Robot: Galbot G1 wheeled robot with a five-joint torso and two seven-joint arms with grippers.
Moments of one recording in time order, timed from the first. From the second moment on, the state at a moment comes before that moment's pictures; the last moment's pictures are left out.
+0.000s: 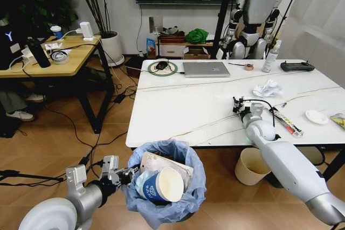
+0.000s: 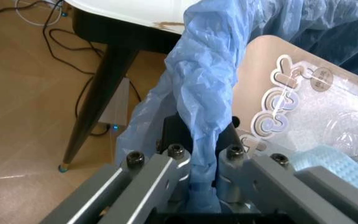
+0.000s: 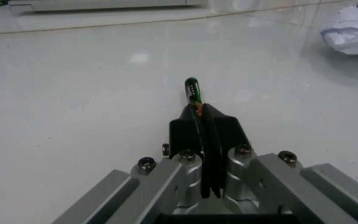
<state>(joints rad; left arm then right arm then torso) 1.68 -0.72 -0.54 -2.42 -1.36 0.46 -0.39 -0.63 0.97 0.04 1.30 0.78 -0.21 0.23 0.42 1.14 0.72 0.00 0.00</state>
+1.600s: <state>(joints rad) 1.69 -0.75 -0.54 -2.45 -1.34 0.44 -0.39 -1.15 0.28 0.11 2.42 0.94 -0.11 -0.10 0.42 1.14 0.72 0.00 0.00</state>
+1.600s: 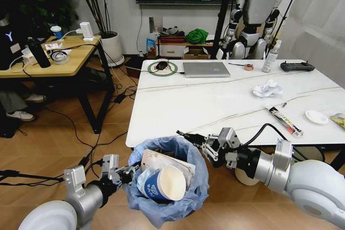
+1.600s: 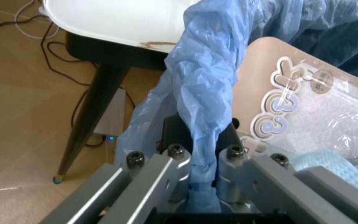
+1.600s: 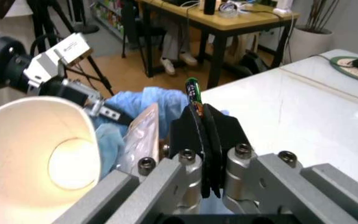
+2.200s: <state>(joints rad) 1.68 -0.75 -0.54 -2.45 -1.34 0.45 -0.39 -1.08 0.33 0.05 2.39 0.92 -0.16 -0.16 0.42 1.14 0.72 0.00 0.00</state>
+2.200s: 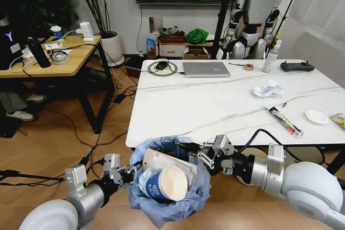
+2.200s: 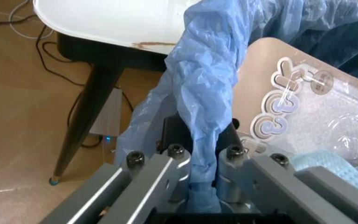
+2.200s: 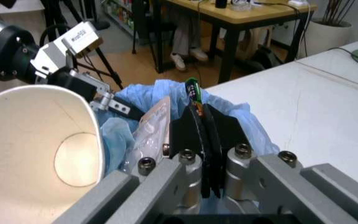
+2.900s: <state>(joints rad) 1.69 -0.76 -0.54 -2.45 -1.33 0.45 -0.39 -1.04 0.39 0.13 2.34 0.99 -0.14 -0.05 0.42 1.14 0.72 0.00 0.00</state>
